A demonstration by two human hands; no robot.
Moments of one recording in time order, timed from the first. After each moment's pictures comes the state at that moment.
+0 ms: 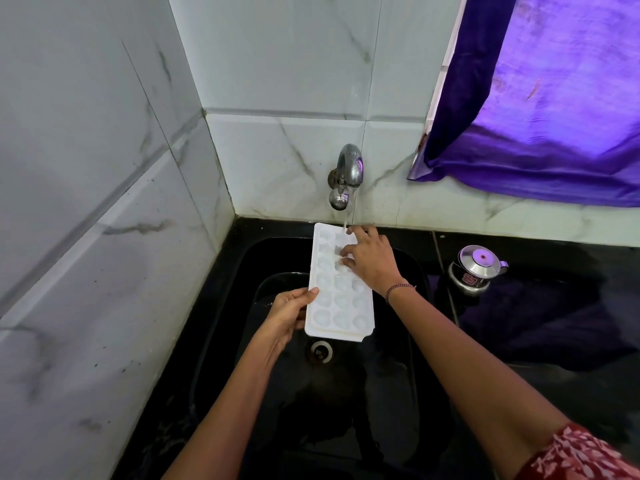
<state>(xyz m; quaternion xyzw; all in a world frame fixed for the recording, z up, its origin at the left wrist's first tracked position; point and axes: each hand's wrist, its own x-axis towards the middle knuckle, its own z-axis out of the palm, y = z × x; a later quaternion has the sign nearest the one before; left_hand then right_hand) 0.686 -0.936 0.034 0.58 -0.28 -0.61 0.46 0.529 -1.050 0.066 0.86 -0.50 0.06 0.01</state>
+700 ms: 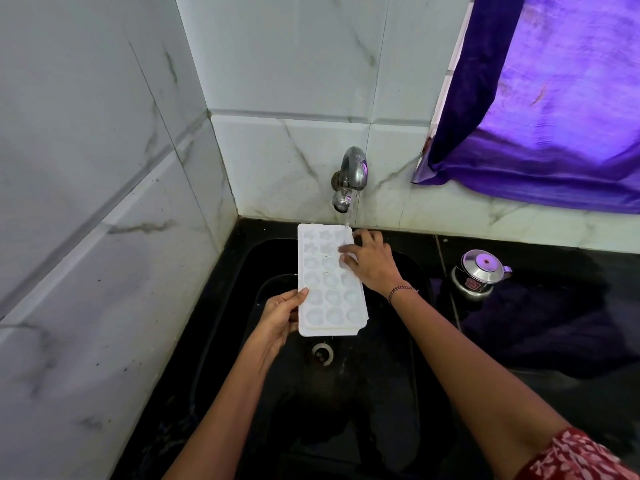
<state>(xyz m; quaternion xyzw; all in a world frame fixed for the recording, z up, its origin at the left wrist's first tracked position) 0.697 -0.931 0.032 0.57 -0.22 -0.60 0.51 0.531 -1.056 0.058 0.84 -0.52 0.09 -0.07</state>
